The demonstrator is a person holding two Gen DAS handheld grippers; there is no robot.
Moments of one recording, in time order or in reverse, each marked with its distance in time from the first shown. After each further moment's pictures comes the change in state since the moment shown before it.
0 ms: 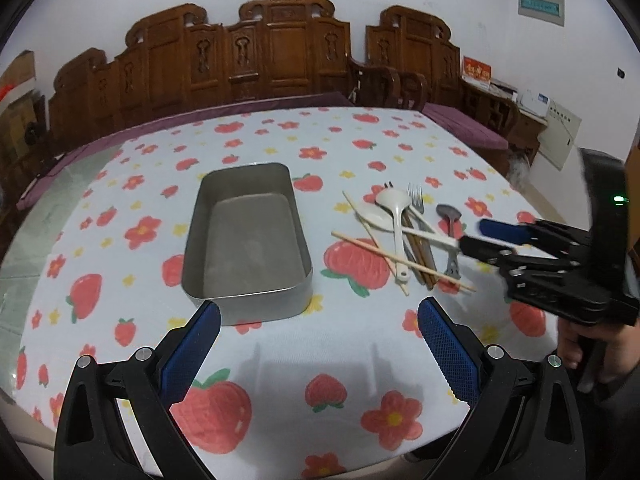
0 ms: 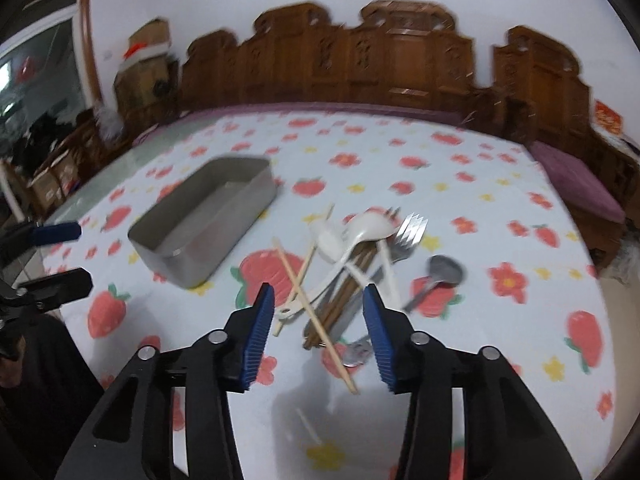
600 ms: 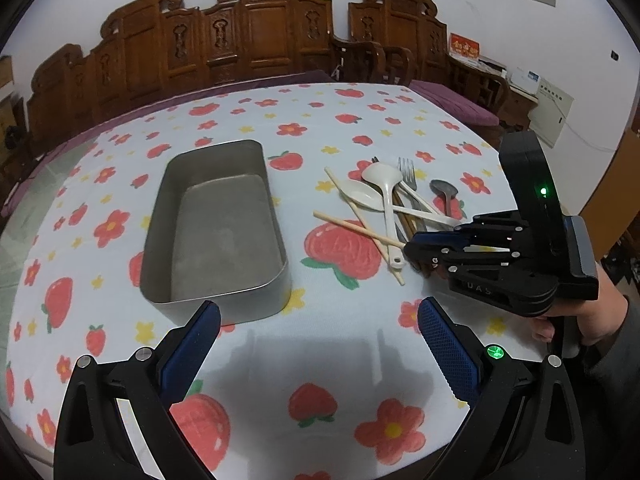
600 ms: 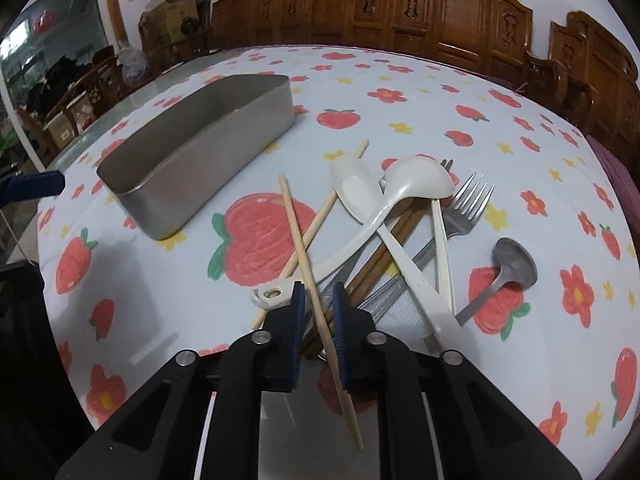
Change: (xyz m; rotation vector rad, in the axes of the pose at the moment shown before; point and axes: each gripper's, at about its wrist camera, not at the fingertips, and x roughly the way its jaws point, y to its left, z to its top) left arm 0.035 -0.009 0.002 0.040 0.068 -0.045; right arm 0.066 -0.003 -0.003 -0.098 0.168 0.085
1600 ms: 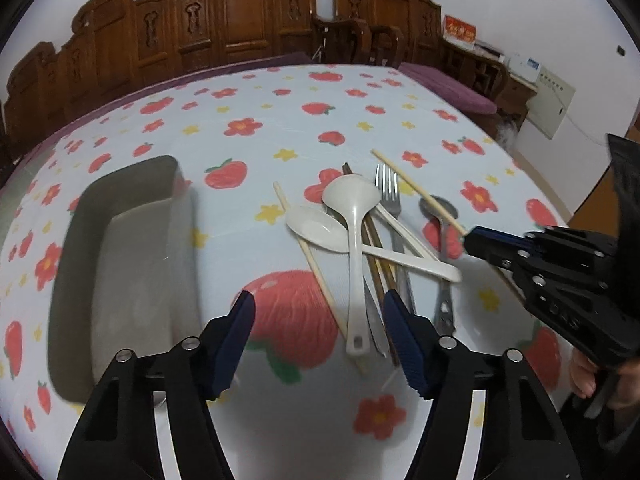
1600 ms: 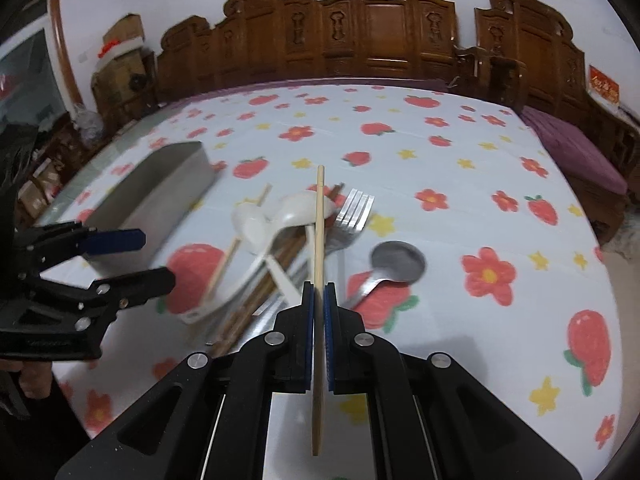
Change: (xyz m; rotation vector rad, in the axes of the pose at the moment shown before) left arm 0.092 -0.043 0.060 0.012 0.074 -0.031; right arm -0.048 -0.070 -0.009 0.208 -0.115 -0.117
